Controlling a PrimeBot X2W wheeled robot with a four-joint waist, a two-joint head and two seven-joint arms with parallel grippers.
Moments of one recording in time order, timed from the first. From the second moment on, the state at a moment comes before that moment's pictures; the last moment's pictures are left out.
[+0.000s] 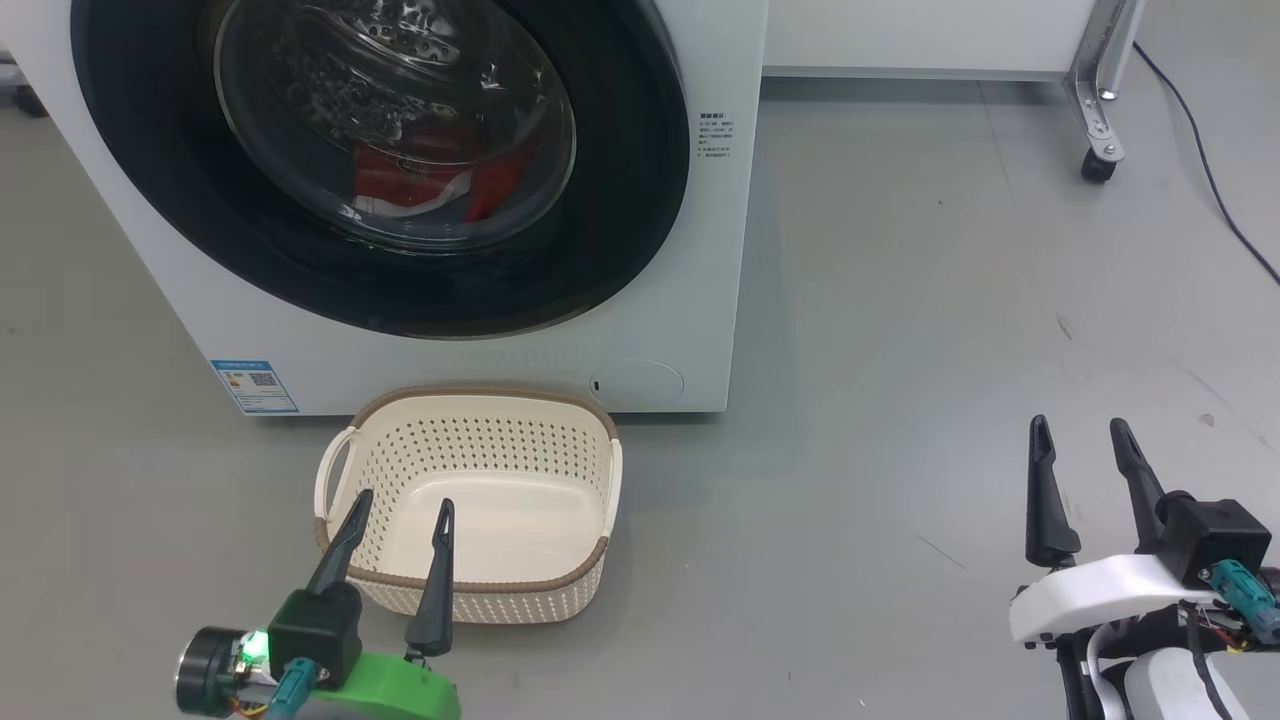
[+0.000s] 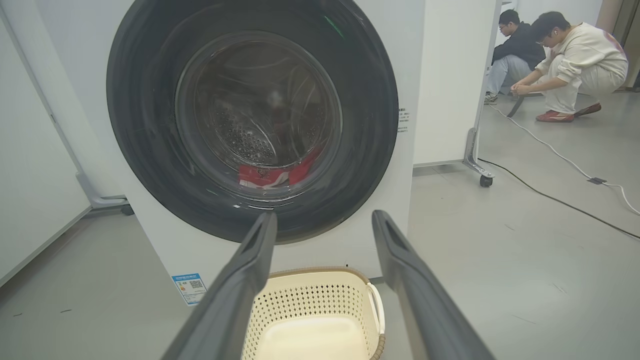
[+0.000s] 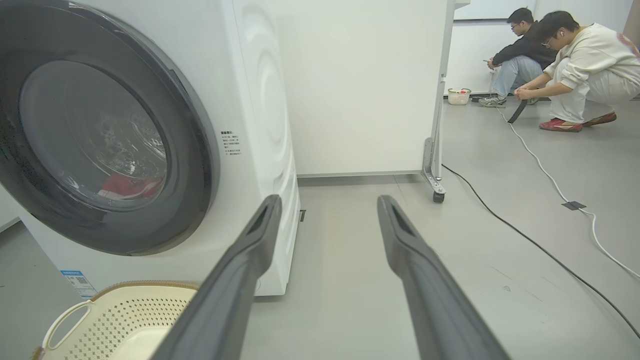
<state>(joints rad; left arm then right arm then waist) -0.01 0.05 -0.25 0.18 -0.22 0.04 -0.25 0.01 -0.12 0.09 0.11 0.33 0.00 -0.19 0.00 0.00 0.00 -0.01</state>
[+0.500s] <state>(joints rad) -0.01 0.05 -0.25 0.25 -0.27 0.07 -0.25 0.01 -0.12 0.11 0.15 0.32 0.00 -0.16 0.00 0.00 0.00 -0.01</state>
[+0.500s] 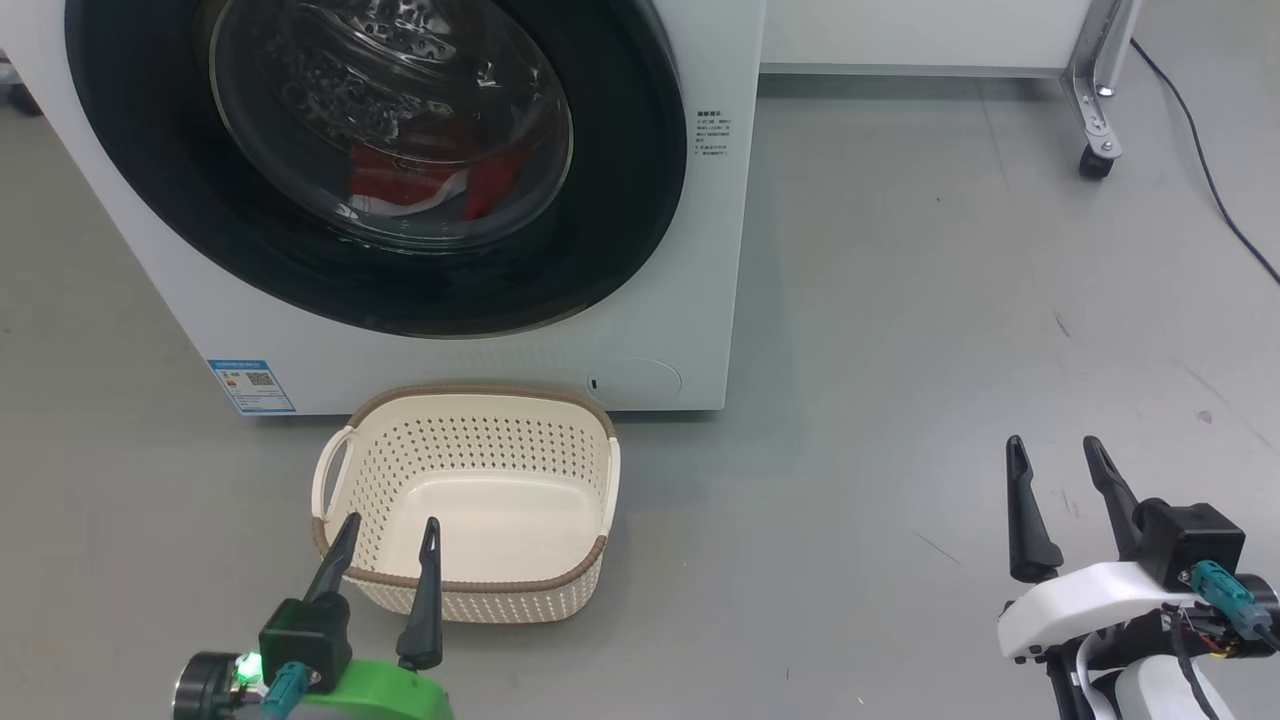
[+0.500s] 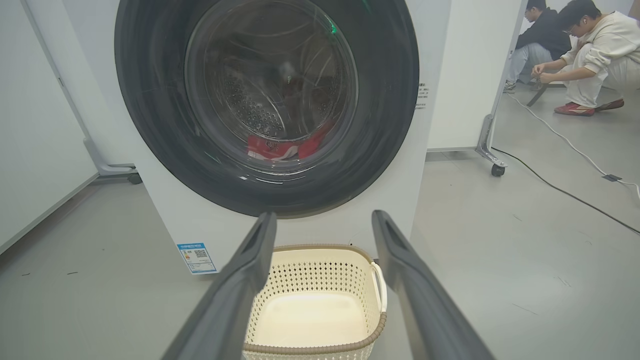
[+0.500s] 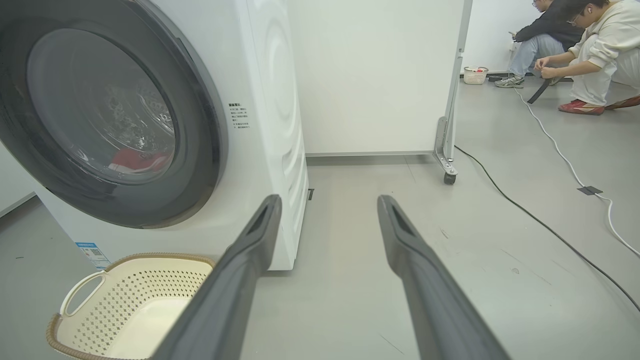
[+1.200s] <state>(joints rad) -0.02 0.05 -0.26 0.26 -0.27 0.08 -0.25 0.01 -0.11 0.11 0.17 0.33 0.00 -0.16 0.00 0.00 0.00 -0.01</state>
